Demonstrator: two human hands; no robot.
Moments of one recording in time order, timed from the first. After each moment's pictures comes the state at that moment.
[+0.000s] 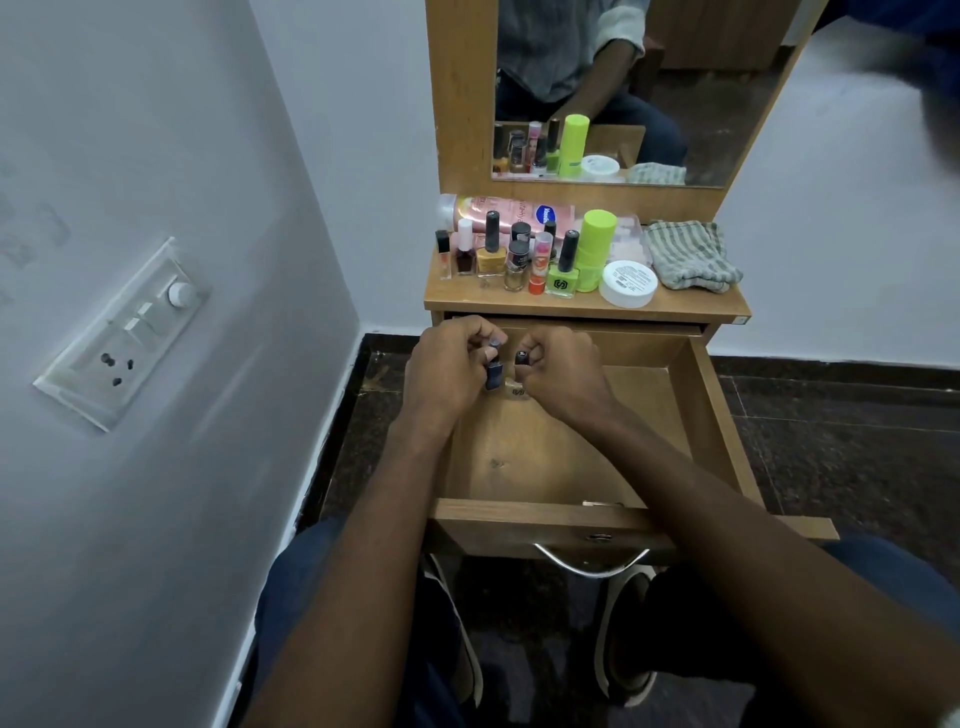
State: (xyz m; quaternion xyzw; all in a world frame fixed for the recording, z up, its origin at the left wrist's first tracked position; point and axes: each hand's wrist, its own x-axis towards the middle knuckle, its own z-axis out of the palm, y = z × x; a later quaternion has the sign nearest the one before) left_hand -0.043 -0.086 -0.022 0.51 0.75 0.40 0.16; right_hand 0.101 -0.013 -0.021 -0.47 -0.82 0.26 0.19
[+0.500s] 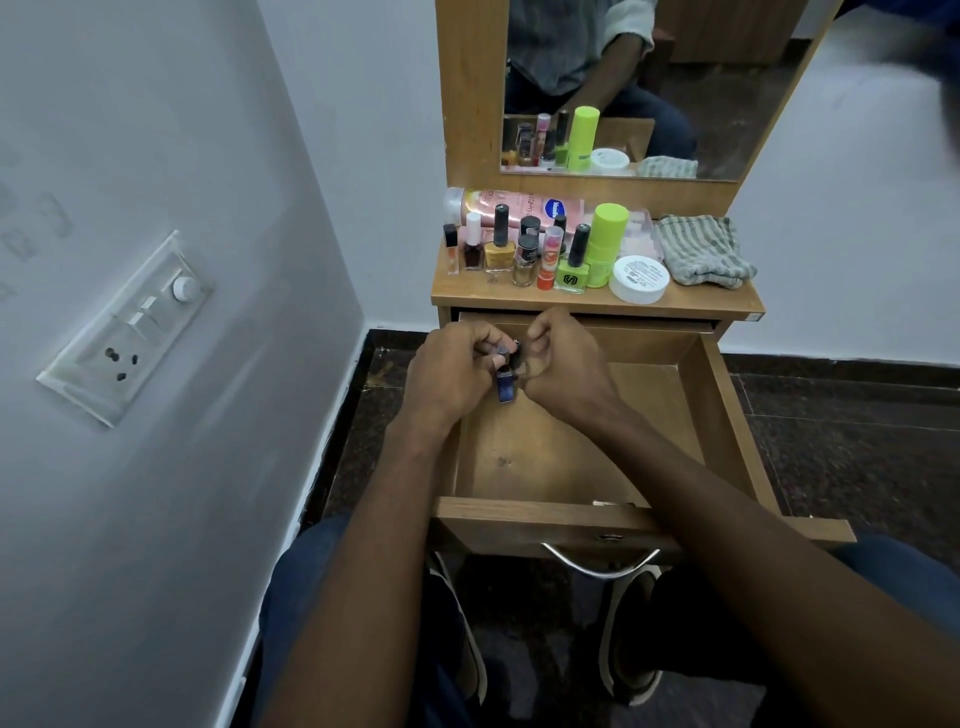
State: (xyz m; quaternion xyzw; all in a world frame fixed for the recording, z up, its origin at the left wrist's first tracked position) left_hand -0.051 -0.090 -0.028 0.53 0.74 0.37 0.19; right_hand 0.102 -0.018 -0.022 -0.46 -0.80 0.31 0.22
